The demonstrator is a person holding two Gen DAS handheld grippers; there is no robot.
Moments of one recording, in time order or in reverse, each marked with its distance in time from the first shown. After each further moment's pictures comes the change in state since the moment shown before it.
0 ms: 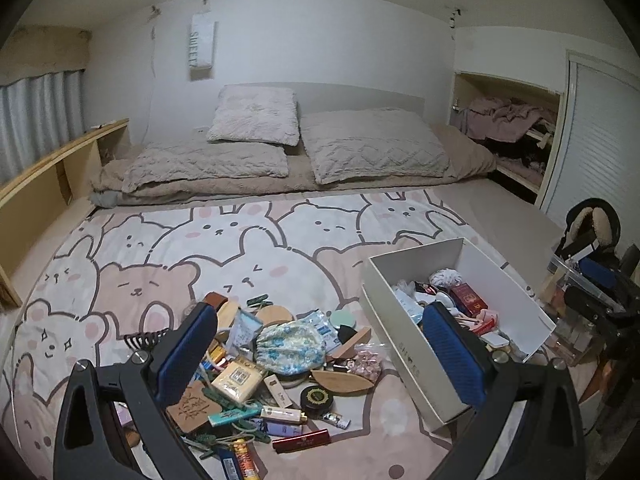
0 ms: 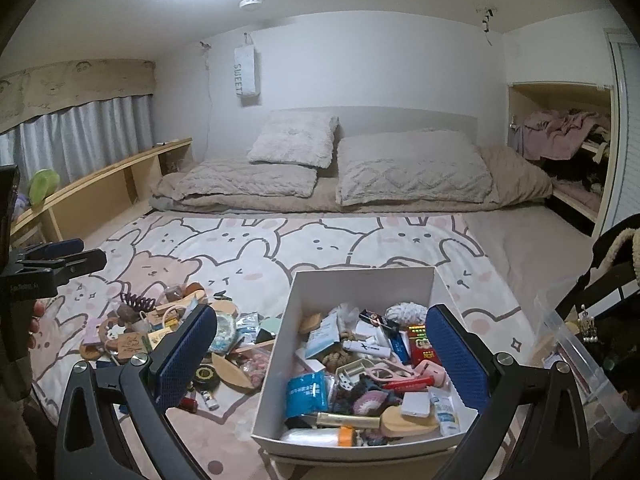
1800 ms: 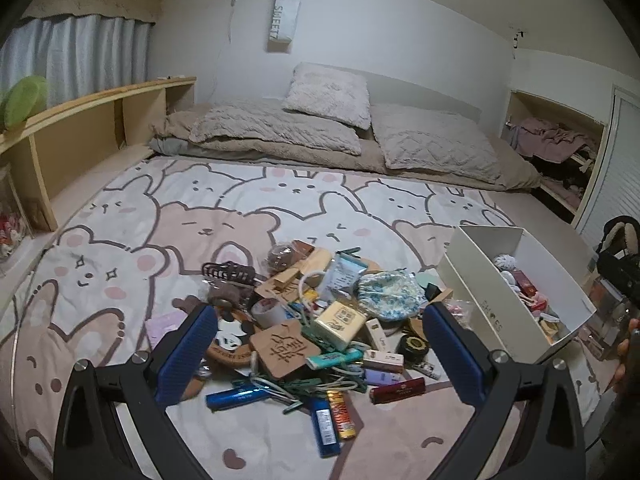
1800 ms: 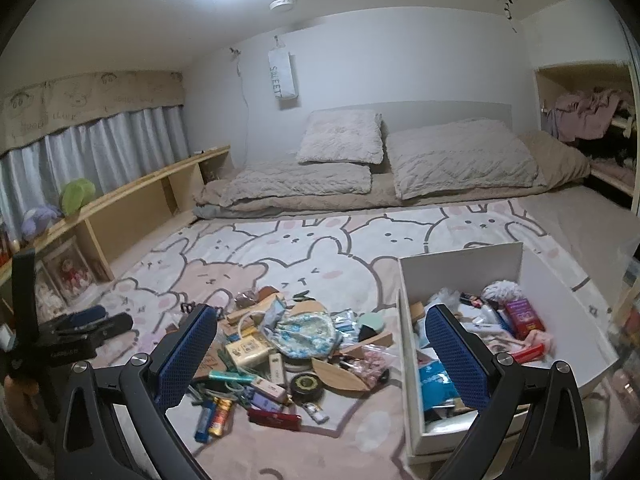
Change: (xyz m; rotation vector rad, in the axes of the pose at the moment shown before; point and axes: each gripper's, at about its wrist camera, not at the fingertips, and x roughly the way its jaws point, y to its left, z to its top) left arm -0.026 0.132 -0.092 -0.142 -0.002 0.095; right arm 0.021 0.112 -0.028 0.099 -0.036 0.135
